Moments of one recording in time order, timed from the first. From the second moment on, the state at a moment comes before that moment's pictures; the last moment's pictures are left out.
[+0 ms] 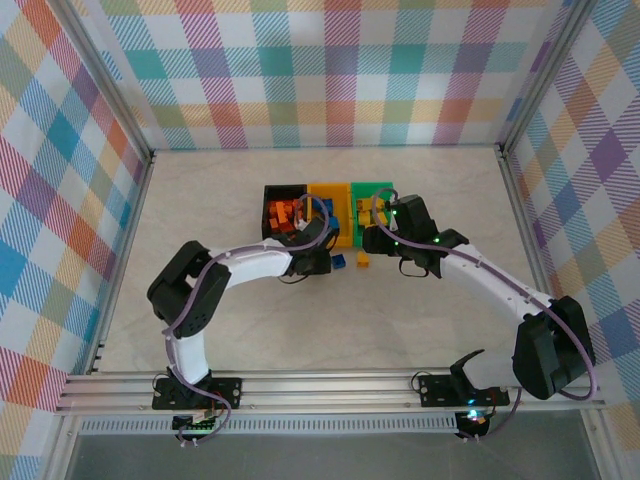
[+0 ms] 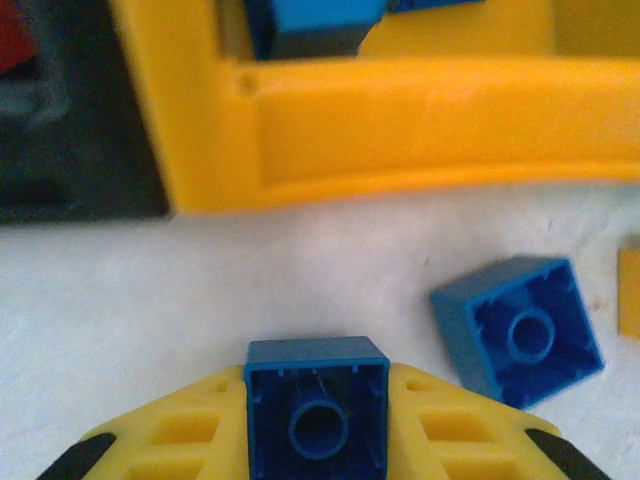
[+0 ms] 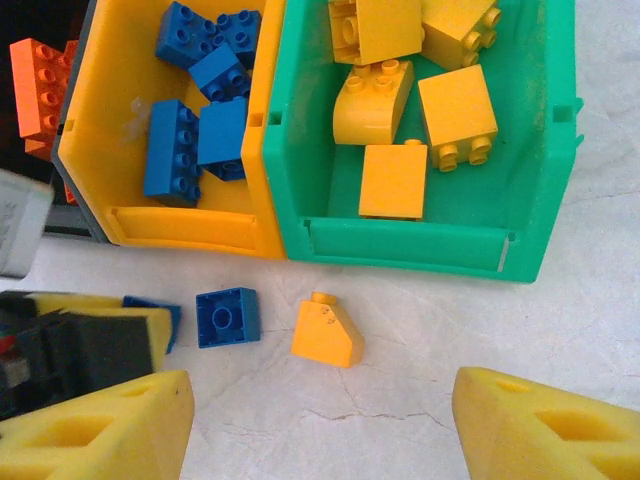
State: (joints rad) left arm -0.76 1.82 1.12 -0.37 -0.16 -0.69; right arm 0.52 1.34 0.95 -0.44 -0.01 0.44
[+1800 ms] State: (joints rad) left arm -0.67 1.49 1.21 -0.48 -0.10 -0.67; right arm 0.71 1.50 0.98 -0.42 -0.06 0.42
